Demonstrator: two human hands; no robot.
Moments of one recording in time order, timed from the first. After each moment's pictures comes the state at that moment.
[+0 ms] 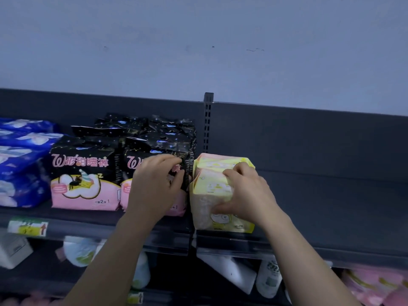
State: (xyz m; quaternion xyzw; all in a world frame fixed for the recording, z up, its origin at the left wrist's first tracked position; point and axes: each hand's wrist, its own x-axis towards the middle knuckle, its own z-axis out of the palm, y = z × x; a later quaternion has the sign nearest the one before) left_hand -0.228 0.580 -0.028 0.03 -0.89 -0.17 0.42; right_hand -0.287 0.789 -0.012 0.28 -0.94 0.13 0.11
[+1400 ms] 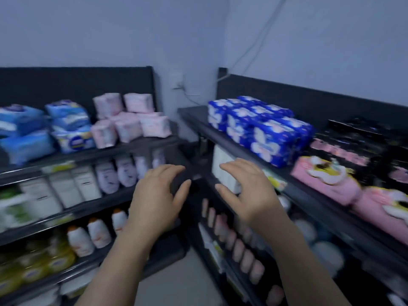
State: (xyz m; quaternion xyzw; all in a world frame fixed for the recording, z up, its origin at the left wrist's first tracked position) left_hand 0.200 0.453 -0.047 0.46 -0.79 -0.03 0.39; right_hand -0.001 0.507 -0.034 0.71 -0.60 0.37 0.07
